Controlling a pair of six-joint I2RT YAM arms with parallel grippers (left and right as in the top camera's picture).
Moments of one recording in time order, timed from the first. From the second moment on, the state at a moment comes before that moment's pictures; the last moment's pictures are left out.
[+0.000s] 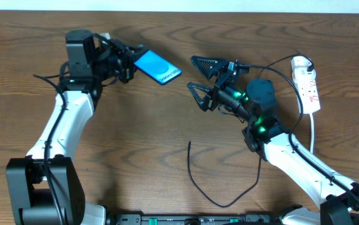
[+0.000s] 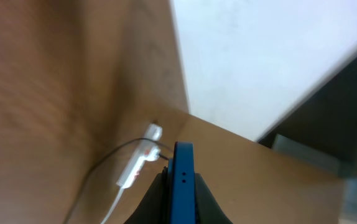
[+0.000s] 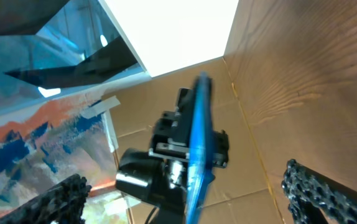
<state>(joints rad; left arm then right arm) 0.01 1.64 1.13 -0.04 0.80 -1.43 0.45 1.44 0.75 0.64 -0.47 1.80</state>
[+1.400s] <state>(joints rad) 0.25 1.64 1.13 -0.65 1.03 -0.24 0.45 1.44 0.75 0.35 -0.24 1.44</state>
